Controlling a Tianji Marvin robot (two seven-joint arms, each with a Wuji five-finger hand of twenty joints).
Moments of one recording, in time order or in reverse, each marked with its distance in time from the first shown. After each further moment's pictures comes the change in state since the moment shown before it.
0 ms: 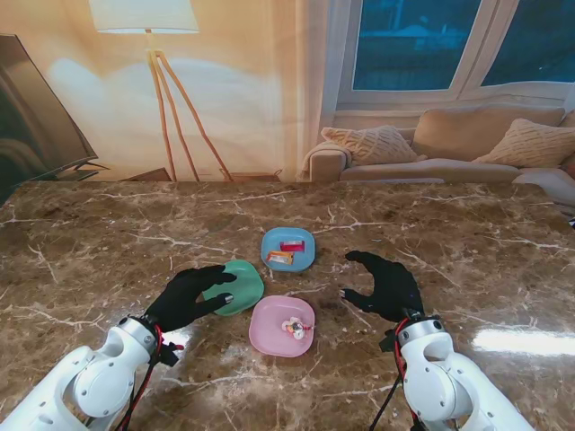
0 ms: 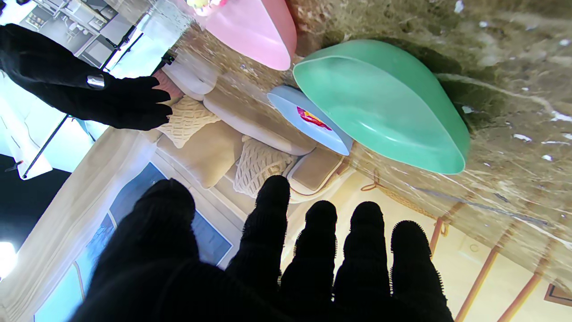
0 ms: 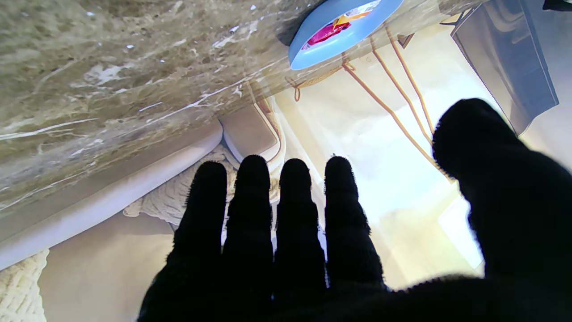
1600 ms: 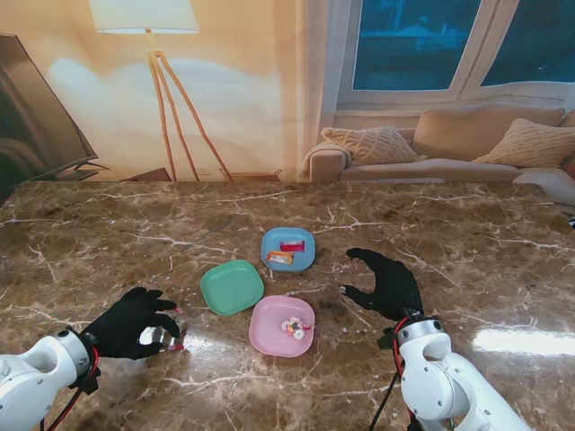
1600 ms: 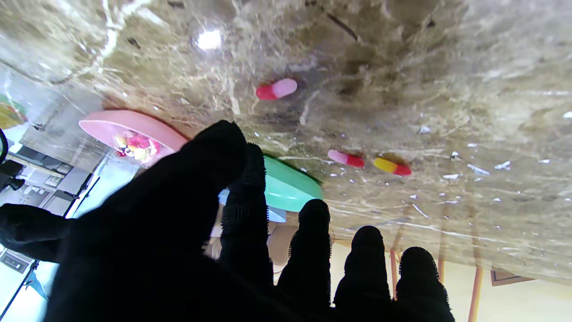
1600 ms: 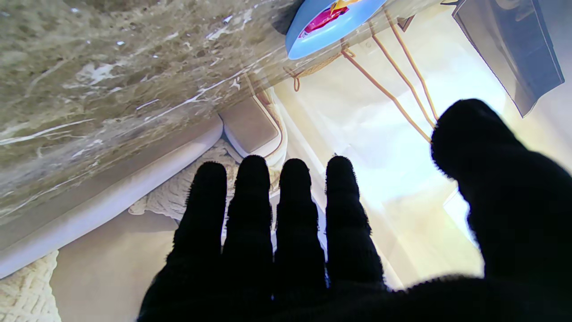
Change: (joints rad) left arm 0.193 0.077 -0.324 -0.144 0.245 -0.139 -0.337; right arm 0.012 -0.012 -0.007 0.025 0.037 -0.011 -0.042; left_hand 0.089 -0.478 0.619 -0.141 0.119 -0.227 0.312 0.128 -0.017 -0.063 0.028 0.073 -0.192 -0.006 -0.026 0.053 -0.065 0.039 -0.360 0.174; right_hand 0.000 0.000 0.007 0.000 0.002 -0.012 0.001 0.000 0.000 0.000 0.000 0.000 0.000 0.000 0.000 0.000 0.000 0.000 -0.012 0.000
